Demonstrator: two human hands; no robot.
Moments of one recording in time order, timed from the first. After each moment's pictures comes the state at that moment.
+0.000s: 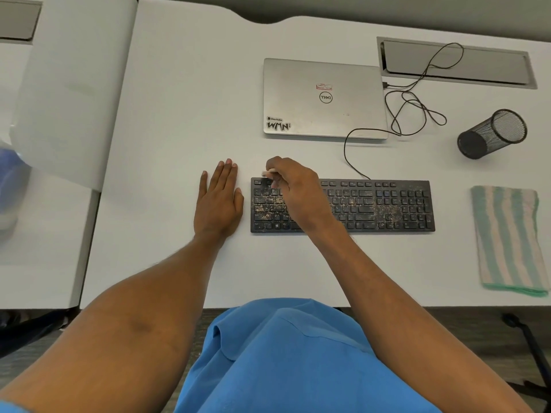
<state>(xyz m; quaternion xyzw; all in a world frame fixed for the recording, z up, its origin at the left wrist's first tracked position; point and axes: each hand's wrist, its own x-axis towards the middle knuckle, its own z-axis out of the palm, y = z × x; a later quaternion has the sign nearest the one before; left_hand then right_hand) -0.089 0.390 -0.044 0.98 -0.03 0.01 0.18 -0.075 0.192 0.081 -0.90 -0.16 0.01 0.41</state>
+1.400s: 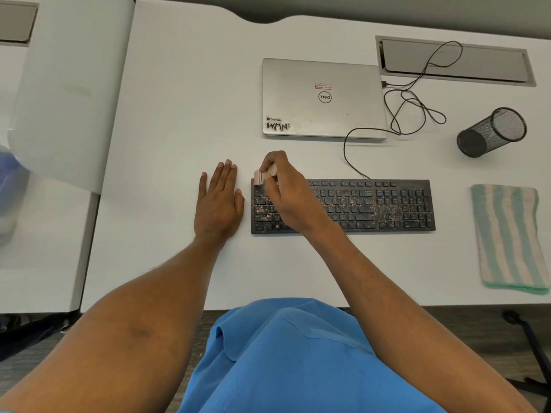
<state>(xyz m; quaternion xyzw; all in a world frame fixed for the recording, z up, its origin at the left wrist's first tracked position) -0.089 0.390 -0.045 0.98 -0.03 0.01 0.18 -0.077 0.202 0.089 -0.87 -0.15 0.08 0.47</state>
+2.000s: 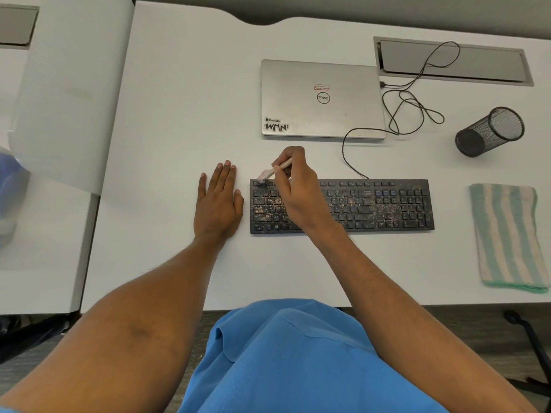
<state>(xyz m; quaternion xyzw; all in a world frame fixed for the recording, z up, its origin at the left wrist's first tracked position) -0.089 0.390 -0.045 0.98 -0.03 0.01 0.18 -0.077 0.194 0.091 -0.85 -0.07 0.02 0.52</state>
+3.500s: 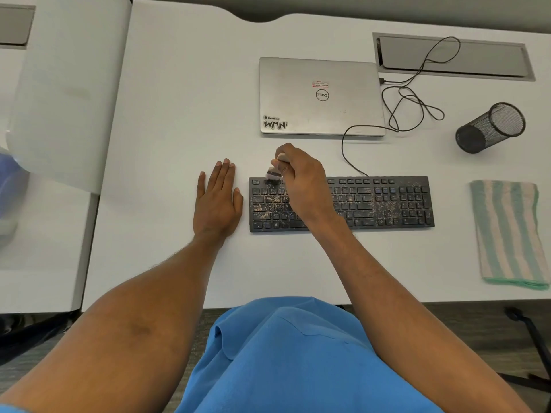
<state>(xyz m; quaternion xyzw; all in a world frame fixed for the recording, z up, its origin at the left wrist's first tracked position) -0.089 0.389 -0.044 0.98 -0.03 0.01 0.18 -0.064 0.189 0.087 -0.89 -0.08 -0.02 0.44</state>
